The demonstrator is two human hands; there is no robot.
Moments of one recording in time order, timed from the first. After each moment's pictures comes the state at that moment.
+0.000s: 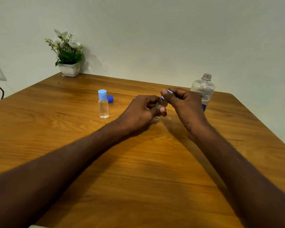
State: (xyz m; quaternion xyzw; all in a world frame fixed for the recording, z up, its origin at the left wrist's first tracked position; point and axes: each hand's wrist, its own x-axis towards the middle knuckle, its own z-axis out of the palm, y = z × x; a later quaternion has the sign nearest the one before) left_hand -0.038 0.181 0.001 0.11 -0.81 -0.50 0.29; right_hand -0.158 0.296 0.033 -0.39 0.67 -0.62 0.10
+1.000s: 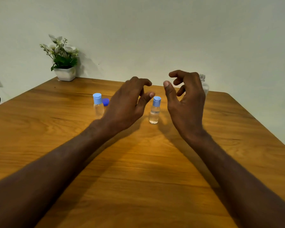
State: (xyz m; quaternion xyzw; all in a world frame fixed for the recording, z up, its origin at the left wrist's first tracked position) left_hand -0.021 0.177 0.030 0.13 -0.88 -0.11 0.44; right_hand -0.144 0.302 0.041 -0.46 0.64 -0.56 -0.24
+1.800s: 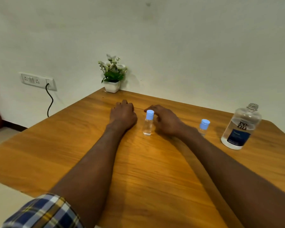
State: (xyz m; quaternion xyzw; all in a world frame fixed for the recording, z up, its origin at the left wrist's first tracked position) left_hand 0.056 0.028 -0.005 0.47 -0.85 -0.05 0.24; right_hand -0.092 0.151 0.026 -0.67 0.72 -0.19 0.02
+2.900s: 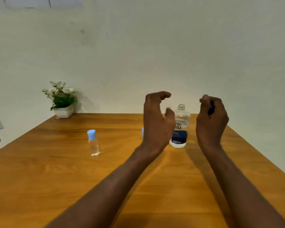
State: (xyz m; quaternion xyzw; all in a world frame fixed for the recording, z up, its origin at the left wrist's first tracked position) left_hand -0.101 0.267 0.073 0.10 -0.73 -0.34 0.58; right_hand -0.225 0.345 0.061 -0.27 0.62 -0.68 -0.28
